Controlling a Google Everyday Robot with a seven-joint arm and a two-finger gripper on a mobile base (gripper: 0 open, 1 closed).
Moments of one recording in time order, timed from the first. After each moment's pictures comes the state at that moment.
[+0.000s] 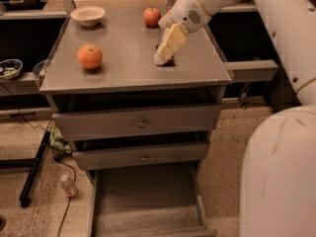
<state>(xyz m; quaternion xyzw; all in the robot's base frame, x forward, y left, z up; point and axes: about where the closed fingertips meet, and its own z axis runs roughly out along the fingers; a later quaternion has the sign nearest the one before) 0.662 -0.007 0.950 -0.63 0.68 0.24 0.30</state>
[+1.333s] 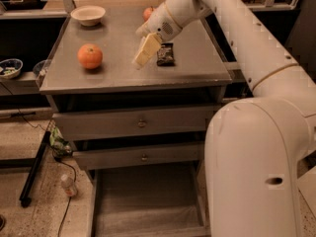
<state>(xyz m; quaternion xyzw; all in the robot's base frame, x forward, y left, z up) 0.700 0.057 0.906 -0.64 0.65 0.29 0.30</state>
